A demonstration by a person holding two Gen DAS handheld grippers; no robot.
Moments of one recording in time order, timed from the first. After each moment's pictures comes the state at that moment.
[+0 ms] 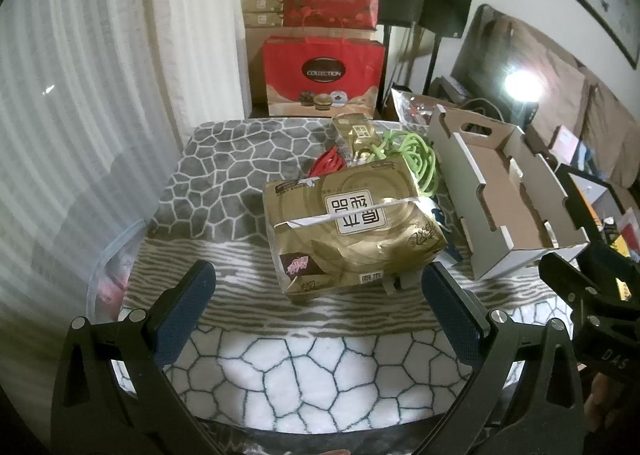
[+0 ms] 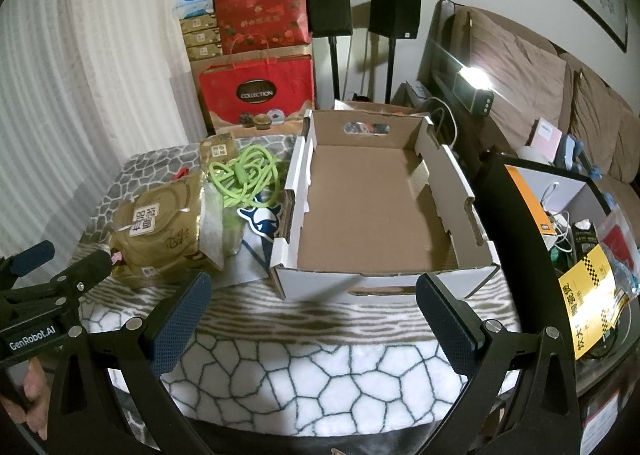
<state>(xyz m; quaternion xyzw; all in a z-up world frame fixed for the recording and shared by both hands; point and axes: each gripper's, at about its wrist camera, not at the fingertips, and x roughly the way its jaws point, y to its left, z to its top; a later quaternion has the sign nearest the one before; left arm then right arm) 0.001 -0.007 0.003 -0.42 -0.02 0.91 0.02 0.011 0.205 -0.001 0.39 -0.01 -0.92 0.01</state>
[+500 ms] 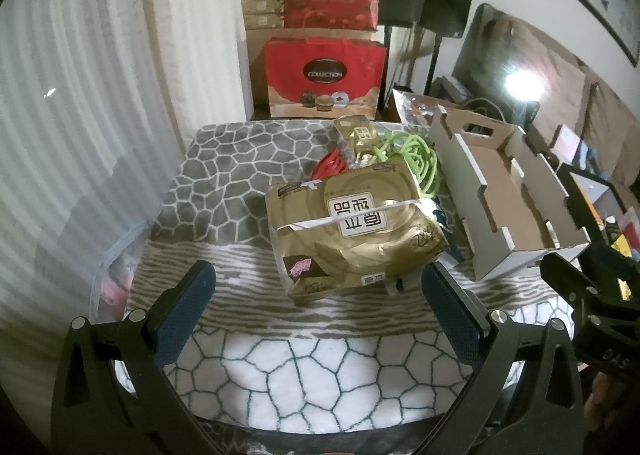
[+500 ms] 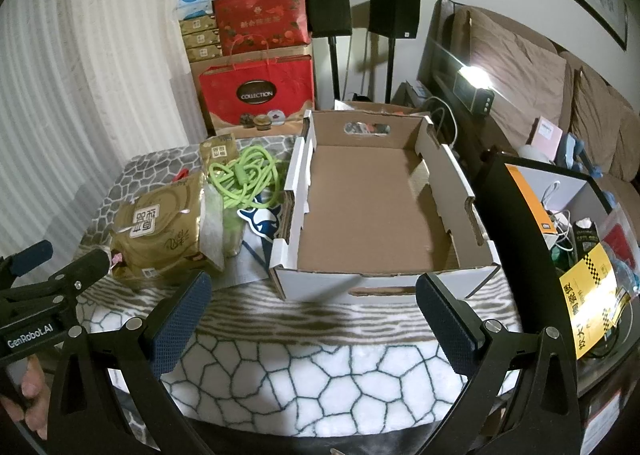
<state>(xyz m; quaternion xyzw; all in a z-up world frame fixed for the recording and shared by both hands) 0.001 -0.003 0.004 -0.41 -0.02 0.91 0.02 0.010 0.205 0.000 0.39 -0.01 -0.92 0.01</state>
